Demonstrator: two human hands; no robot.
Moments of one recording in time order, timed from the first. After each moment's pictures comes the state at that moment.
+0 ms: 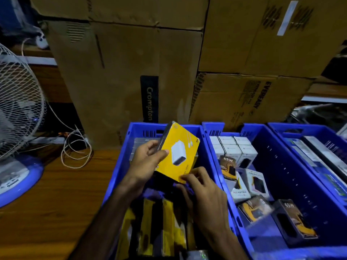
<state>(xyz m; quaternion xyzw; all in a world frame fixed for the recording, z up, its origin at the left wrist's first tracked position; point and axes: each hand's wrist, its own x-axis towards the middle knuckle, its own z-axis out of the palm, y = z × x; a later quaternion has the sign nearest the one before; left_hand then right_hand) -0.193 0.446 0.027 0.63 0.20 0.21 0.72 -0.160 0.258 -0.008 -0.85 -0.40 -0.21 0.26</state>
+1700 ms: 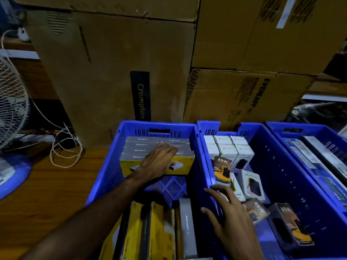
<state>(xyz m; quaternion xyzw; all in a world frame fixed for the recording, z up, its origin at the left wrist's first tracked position) -0.073 0.480 -0.087 0.99 0.00 0.14 0.04 -0.119 0.171 -0.043 -0.91 -0.32 -0.03 0.26</state>
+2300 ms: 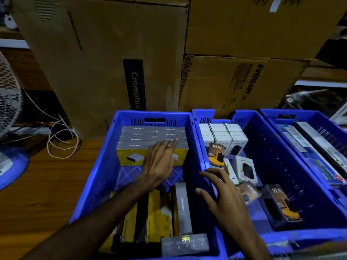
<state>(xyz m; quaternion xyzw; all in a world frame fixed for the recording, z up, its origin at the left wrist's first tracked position) -0.120 0.412 -0.067 0.98 0.13 0.14 0.11 -0.120 0.167 -0.038 -0.89 -0.33 -0.02 0.31</state>
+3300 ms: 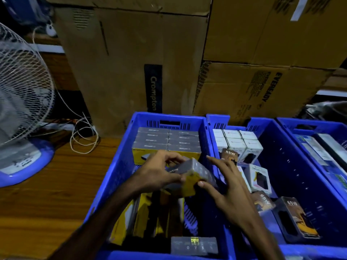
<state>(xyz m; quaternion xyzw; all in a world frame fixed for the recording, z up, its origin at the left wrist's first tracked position) -0.205 0.415 0.013 0.86 0.09 0.08 0.50 -0.113 0.187 -0.008 -0.82 -0.39 0.00 0.41</state>
